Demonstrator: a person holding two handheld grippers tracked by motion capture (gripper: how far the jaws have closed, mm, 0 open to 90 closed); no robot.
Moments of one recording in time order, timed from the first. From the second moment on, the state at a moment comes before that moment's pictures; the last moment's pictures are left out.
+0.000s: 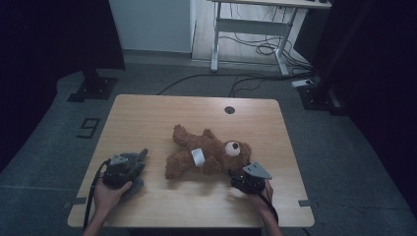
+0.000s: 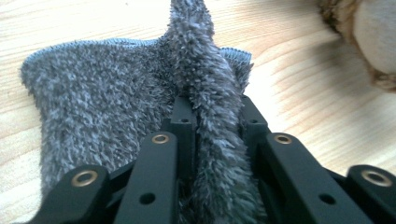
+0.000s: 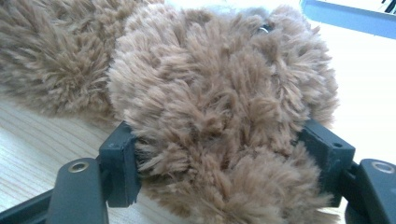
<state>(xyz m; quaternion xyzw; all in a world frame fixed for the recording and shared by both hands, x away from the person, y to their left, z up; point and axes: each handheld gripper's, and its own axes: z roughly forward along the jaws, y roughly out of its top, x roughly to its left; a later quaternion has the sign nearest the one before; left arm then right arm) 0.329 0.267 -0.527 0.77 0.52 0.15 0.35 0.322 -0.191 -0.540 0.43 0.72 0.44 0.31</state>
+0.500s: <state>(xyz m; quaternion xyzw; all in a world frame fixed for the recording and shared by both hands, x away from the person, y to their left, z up) 0.313 0.269 -0.492 0.75 0.49 0.16 0.42 0.315 -0.205 -0.524 0.44 0.69 0.50 0.29</state>
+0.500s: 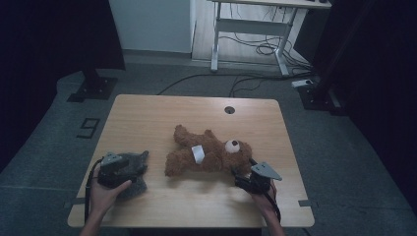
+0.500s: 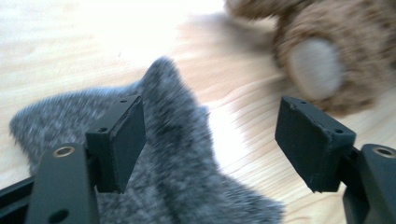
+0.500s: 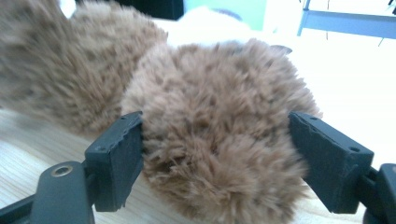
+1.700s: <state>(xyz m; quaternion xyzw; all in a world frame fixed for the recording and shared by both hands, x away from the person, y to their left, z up) 0.298 0.203 -0.490 0.76 0.43 0.13 0.47 0.274 -0.253 -0.517 0.43 0.67 0.54 0.28</state>
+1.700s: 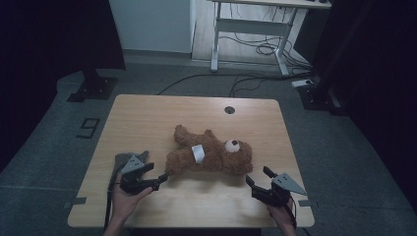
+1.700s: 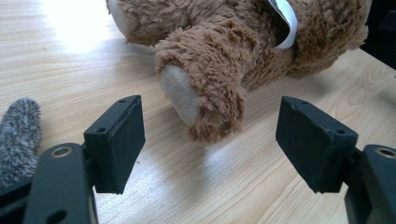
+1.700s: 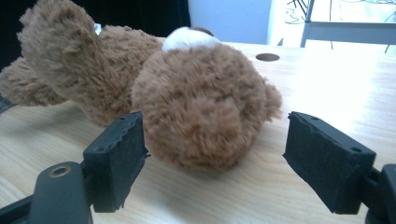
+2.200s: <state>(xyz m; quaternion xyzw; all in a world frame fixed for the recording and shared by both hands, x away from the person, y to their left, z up) 0.283 0.195 -0.503 0.78 0.41 0.10 0.47 0.264 -0.267 -0.537 0.43 0.70 0.49 0.28</state>
